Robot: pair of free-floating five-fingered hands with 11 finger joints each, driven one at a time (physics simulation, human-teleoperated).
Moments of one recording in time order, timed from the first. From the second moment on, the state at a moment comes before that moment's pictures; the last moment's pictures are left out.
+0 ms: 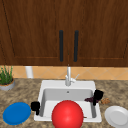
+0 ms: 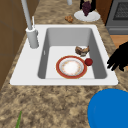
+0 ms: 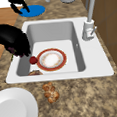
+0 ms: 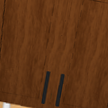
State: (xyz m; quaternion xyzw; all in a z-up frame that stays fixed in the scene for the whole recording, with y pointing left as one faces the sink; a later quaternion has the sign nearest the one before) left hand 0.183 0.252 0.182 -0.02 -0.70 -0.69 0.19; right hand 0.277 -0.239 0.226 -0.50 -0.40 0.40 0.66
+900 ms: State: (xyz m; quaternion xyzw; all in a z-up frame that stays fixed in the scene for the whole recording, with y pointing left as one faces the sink) left hand 0.183 0.252 0.182 -0.02 -0.70 -0.69 0.19; right hand 0.316 -0.092 0.196 -0.50 -0.40 0.40 0.66
